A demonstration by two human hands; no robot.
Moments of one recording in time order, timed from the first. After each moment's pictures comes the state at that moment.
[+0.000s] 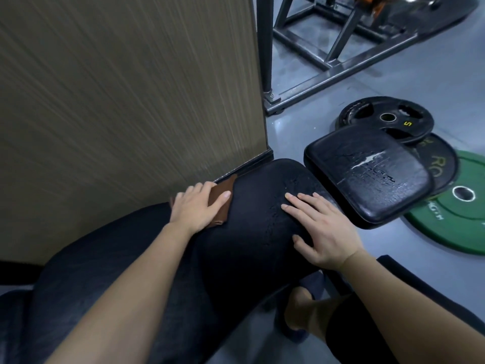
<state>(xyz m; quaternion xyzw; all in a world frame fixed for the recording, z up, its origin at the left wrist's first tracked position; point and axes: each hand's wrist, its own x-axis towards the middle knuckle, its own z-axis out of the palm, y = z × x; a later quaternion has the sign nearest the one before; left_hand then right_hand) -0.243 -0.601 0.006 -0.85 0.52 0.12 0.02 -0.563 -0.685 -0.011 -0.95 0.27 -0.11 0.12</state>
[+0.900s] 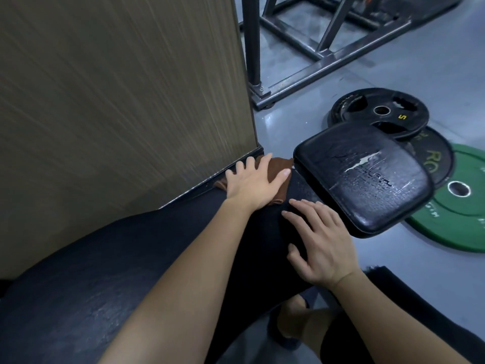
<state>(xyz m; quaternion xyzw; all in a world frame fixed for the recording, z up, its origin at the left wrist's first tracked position) -0.357 -0.733 0.002 -0.81 0.56 0.14 0.01 -0.566 -0.686 -0.021 -0.92 0.33 -0.19 0.11</state>
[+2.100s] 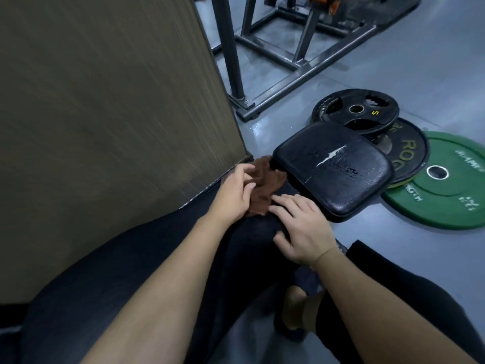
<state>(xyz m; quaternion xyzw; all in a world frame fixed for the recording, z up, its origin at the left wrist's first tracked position) -0.359 -0.687 0.027 -0.71 0.62 0.21 -0.25 -0.569 -0.687 -0.020 -0.91 0.35 -0.21 0.12</state>
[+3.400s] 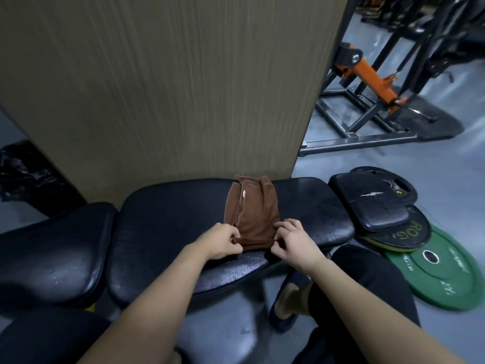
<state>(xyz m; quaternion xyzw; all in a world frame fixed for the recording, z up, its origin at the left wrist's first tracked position) -0.296 -0.376 0.075 -0.80 0.49 0.32 -0.16 -0.497 -0.526 0.040 -0.95 0.24 -0.10 0.18</state>
